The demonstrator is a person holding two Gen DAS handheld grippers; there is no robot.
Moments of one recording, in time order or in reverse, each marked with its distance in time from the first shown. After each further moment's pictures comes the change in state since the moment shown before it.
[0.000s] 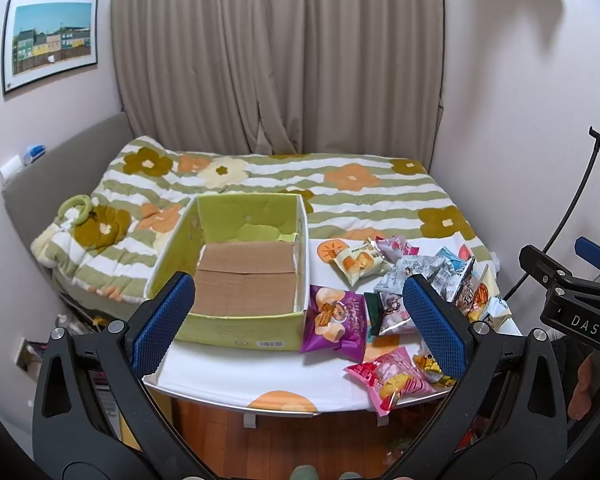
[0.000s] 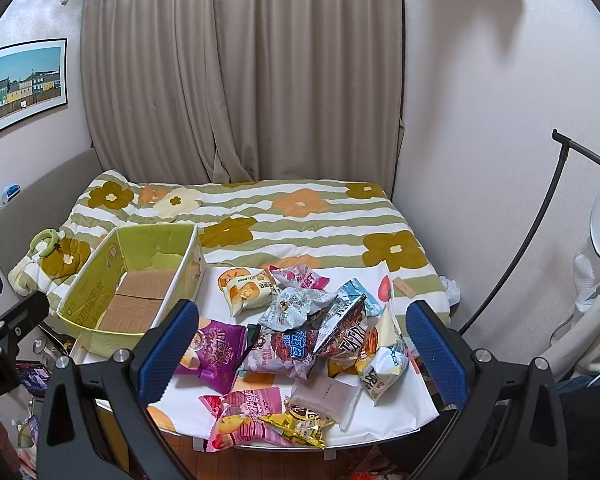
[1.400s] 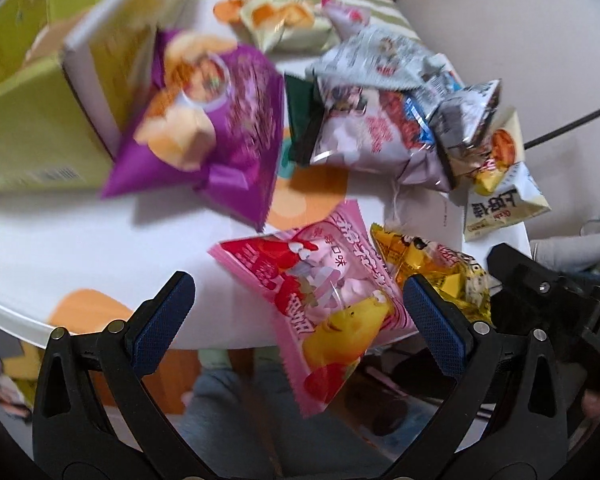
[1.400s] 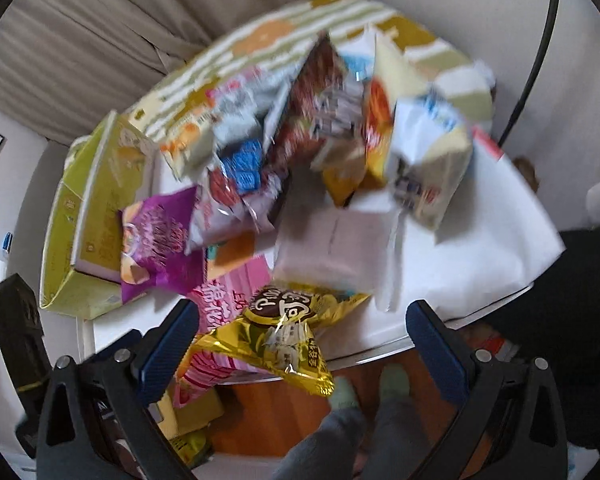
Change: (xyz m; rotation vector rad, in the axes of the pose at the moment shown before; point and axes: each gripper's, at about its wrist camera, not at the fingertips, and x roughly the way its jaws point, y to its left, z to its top) left arm 0.235 -0.081 -0.154 -0.138 0.722 -0.321; right arm 0.165 -0.071 -0.132 0.428 0.629 0.161
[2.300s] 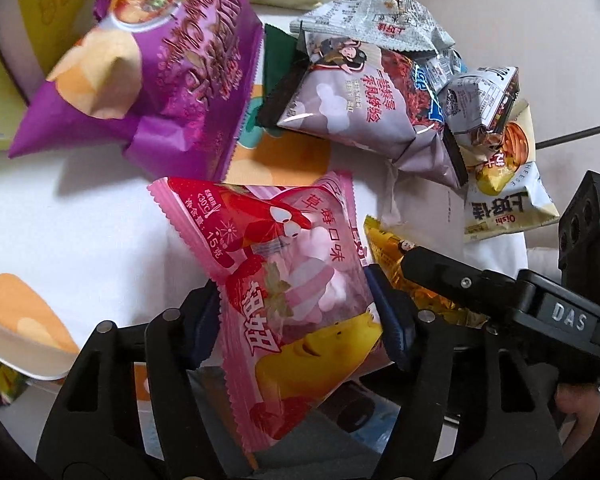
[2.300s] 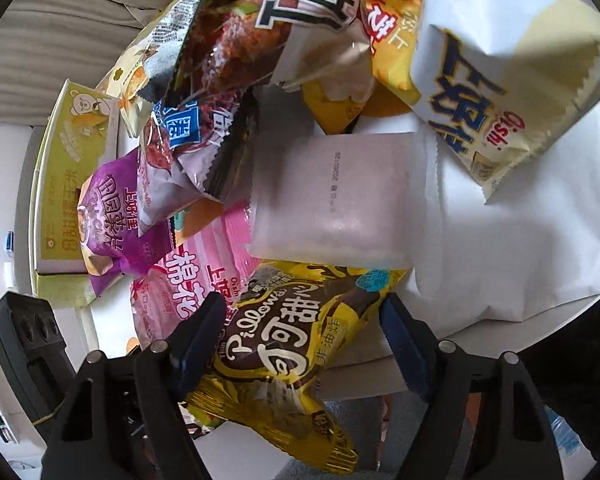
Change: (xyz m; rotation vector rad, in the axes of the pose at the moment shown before) left arm 0.046 0.003 -0.006 -0.060 0.049 -0.085; right arm 0.067 -0.026 0.021 0.073 0.252 0.055
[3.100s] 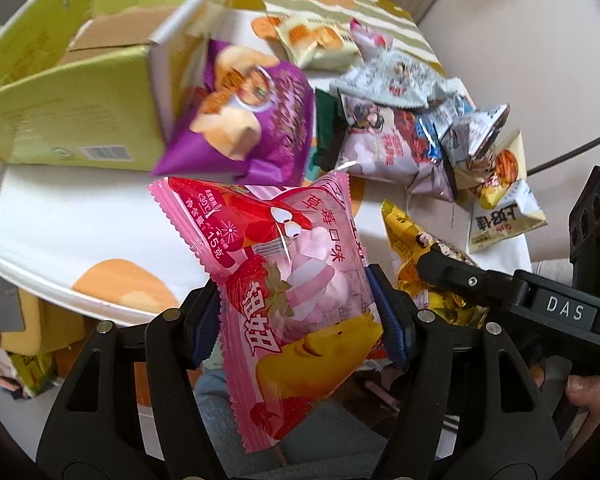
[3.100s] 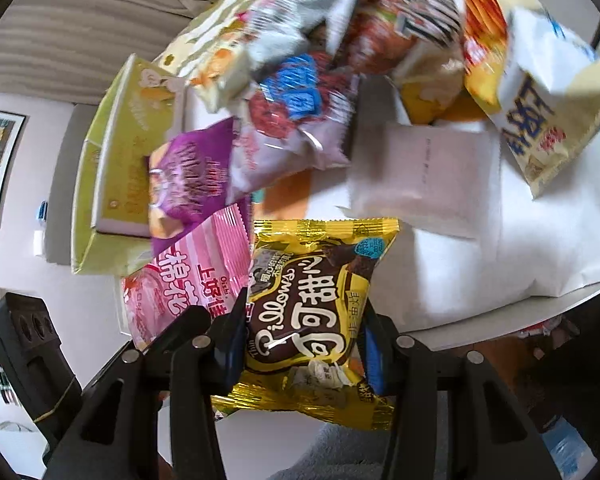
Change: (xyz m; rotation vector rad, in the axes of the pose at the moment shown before) left arm -0.079 0.002 -0.017 -0.006 -0.144 0.140; right arm -0.021 0.053 -0.021 -0.117 -0.016 0.122
